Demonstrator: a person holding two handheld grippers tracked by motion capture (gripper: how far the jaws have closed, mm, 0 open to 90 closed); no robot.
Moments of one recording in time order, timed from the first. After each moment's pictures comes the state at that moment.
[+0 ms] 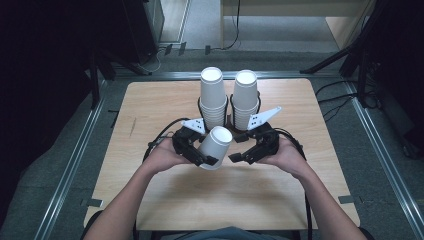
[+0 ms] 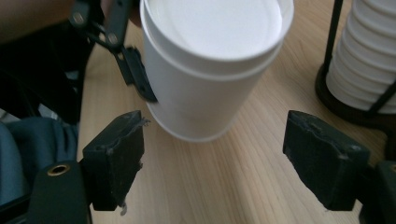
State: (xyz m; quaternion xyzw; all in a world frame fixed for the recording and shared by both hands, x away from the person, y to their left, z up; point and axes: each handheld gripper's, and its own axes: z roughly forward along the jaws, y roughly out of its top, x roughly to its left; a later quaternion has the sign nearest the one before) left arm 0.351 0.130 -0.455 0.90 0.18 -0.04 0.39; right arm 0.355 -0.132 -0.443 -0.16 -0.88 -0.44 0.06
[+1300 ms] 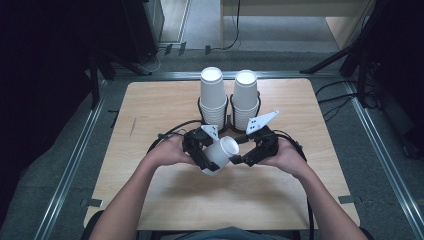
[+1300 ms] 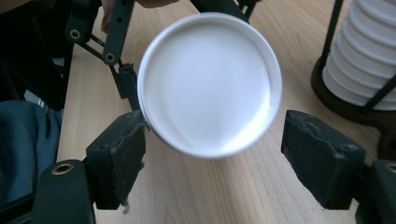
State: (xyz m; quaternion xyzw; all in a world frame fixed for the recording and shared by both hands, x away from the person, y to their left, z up) left arm 0.358 0.096 -0.464 0.96 0.10 -0.05 0.27; right arm 0.356 -0.129 -0.453 -0.14 -0.89 -0.43 0.04
